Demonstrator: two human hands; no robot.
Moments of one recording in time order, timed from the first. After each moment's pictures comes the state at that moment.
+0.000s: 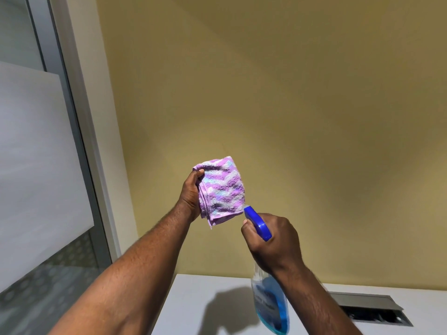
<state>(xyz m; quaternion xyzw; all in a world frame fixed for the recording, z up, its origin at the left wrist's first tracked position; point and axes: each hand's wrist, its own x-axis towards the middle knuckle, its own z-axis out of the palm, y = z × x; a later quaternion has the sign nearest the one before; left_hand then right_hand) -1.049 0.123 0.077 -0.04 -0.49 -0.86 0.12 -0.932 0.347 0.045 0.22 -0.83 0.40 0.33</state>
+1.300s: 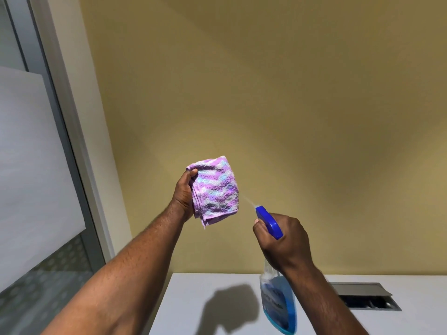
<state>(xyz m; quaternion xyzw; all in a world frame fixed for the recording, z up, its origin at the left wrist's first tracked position) -1.045 0.127 0.075 -0.05 -0.50 -0.86 0.10 -0.933 0.376 0.032 0.16 -0.83 0.43 0.32</state>
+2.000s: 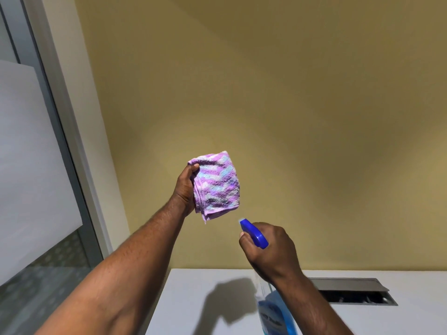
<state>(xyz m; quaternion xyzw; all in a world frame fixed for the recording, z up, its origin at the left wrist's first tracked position) -1.052 0.132 0.077 -0.03 -0.51 -0.86 0.09 -0.935 0.363 0.003 0.19 -0.85 0.42 0.26</state>
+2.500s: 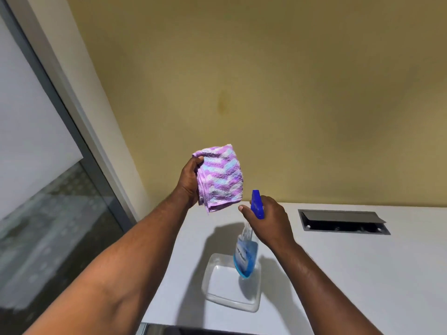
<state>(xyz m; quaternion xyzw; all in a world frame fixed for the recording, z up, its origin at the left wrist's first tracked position) -1.025 0.126 -0.077 0.10 -0.47 -0.87 0.02 -0.968 0.353 -0.135 0.09 -0.88 0.45 0.11</state>
